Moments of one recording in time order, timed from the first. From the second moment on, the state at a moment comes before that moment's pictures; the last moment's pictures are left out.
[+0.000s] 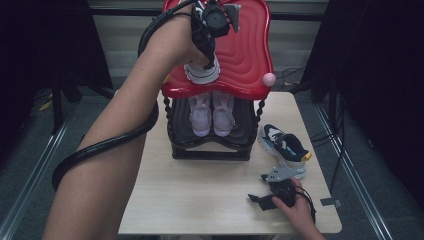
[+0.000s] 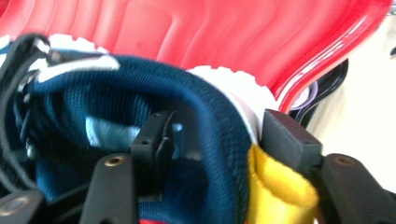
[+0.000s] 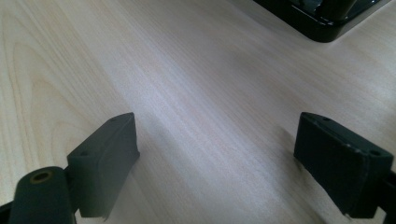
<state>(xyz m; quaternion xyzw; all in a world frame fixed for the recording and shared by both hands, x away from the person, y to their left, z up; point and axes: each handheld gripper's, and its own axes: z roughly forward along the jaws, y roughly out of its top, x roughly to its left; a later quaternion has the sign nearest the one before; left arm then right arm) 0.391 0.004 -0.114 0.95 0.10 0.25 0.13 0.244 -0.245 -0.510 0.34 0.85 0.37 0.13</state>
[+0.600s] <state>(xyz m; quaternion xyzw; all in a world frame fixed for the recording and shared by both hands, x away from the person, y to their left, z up) 0.387 0.006 -0.115 0.96 0.07 0.25 0.11 0.244 -0.245 -0.510 0.34 0.85 0.37 0.13</state>
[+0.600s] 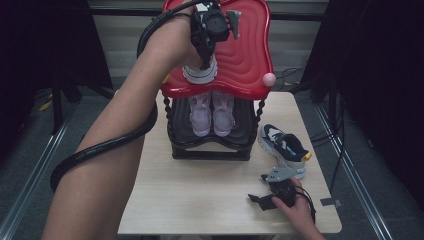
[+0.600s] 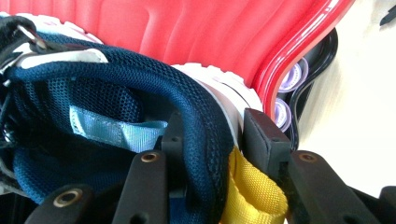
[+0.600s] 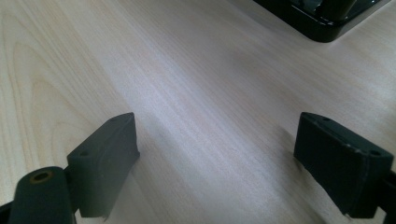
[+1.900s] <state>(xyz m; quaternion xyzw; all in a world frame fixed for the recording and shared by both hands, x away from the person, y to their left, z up) 0.383 0.025 -0.093 0.94 0.22 0.20 0.16 0.244 -0.245 -0.510 0.34 0.85 0.37 0.13</state>
